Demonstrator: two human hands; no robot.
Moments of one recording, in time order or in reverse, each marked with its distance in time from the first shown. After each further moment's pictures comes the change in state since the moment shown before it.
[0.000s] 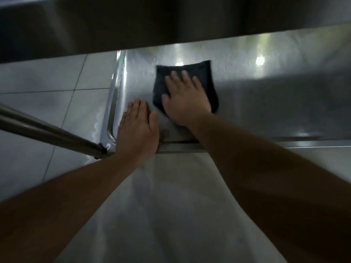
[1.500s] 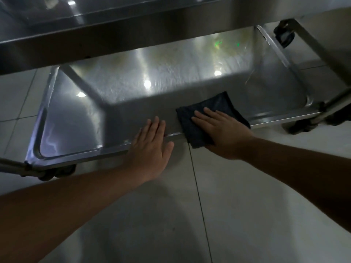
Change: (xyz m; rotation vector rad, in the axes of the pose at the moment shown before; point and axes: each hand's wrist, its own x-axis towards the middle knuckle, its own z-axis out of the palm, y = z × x) left_hand -0.087 0.210 0.045 0.176 -0.291 0.405; right_hand -0.223 0.279 -0.063 -0.162 -0.081 -0.176
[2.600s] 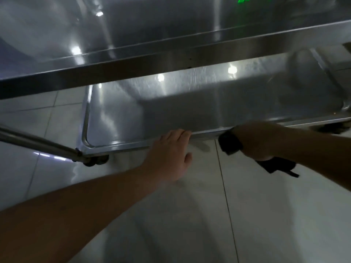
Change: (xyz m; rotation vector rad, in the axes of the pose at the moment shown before) left_hand -0.048 -0.039 -0.041 0.057 0.023 0.168; right_hand 0.011 -0.077 -0.086 -0.027 -0.530 0.332
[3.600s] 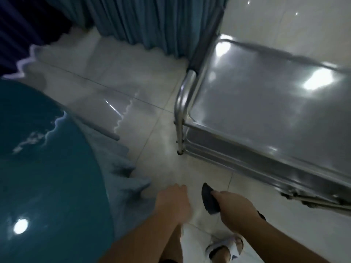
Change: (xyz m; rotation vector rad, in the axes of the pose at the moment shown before) left_hand -0.340 0.013 -0.569 -0.367 -0.575 -0.653; right_hand -0.437 -0.263 -0.387 -0.076 -0.259 -0.324
